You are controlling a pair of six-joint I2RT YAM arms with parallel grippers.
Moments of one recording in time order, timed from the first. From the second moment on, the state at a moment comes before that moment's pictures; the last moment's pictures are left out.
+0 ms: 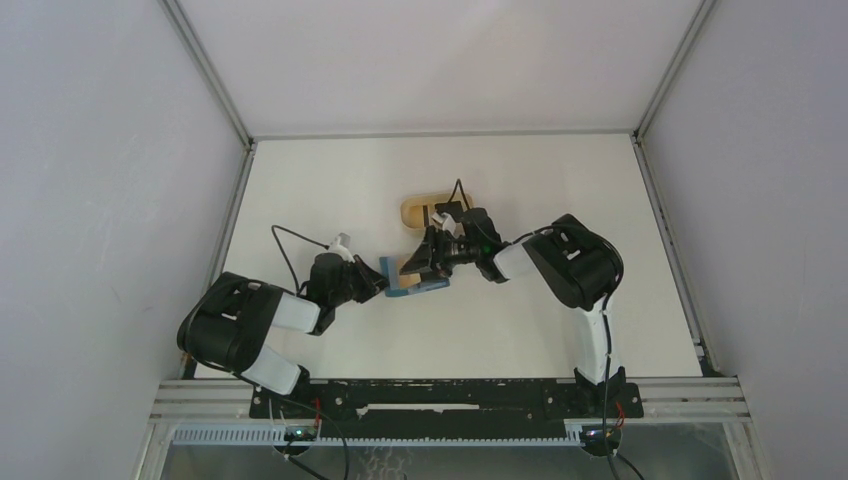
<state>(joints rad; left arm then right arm) -0.35 1.53 0.26 0.71 0.28 -0.88 0.61 2.08 0.95 0.69 -0.88 1.10</state>
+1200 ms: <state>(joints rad) -0.35 1.54 0.26 0.71 0.28 -0.88 0.41 1.74 0.90 0.33 -0.72 0.84</state>
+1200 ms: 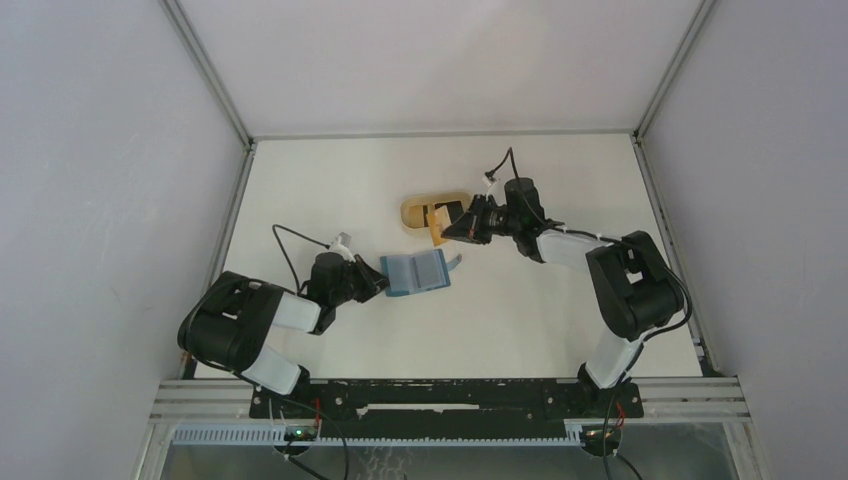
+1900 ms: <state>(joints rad) -0.35 1.54 0.26 0.71 0.28 -0.88 0.43 1.94 1.23 0.23 -0.54 0.86</state>
